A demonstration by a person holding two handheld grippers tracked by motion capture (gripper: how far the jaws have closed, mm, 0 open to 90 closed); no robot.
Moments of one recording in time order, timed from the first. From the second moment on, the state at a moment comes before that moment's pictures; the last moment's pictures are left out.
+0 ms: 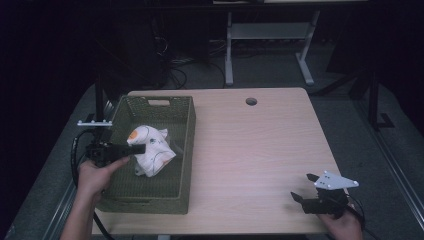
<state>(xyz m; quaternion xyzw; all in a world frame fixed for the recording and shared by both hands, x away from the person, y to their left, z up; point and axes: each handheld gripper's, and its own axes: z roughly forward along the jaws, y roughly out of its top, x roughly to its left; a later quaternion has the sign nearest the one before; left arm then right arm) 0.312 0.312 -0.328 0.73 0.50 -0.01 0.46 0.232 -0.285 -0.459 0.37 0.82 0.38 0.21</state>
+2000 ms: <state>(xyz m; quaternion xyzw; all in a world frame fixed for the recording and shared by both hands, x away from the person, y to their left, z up) 0.322 0.205 -0.248 0.75 0.36 -0.06 0.54 0.233 -0.289 -0.453 0.37 0.82 0.39 0.22</state>
